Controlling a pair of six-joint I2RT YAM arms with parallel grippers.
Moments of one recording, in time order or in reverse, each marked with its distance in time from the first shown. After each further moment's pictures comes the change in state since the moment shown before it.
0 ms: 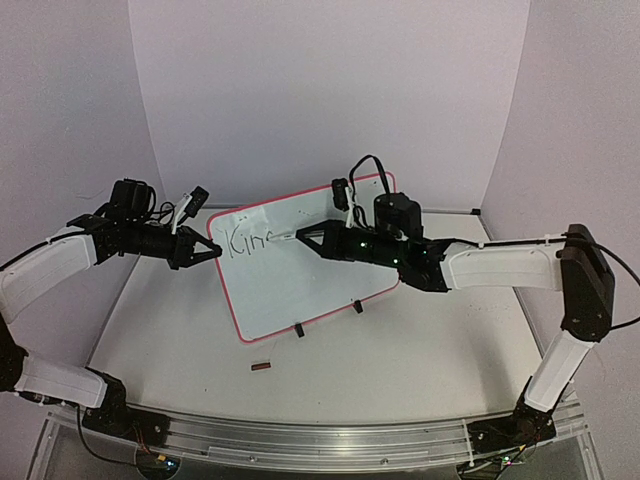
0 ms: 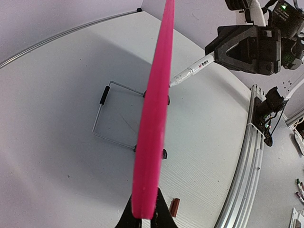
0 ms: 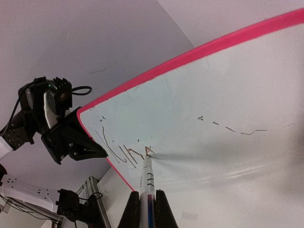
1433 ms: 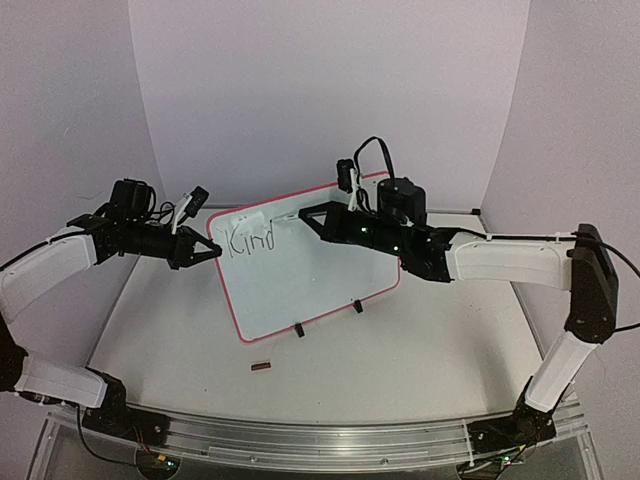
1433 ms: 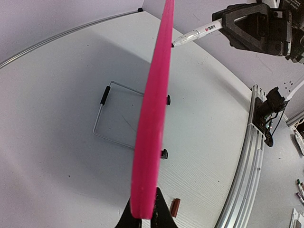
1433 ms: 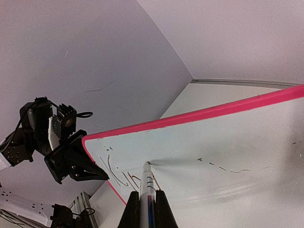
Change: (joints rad) left arm -0.005 0.000 0.000 0.000 -0.005 -0.001; right arm 0.000 -0.023 0.070 -0.043 0.095 -0.054
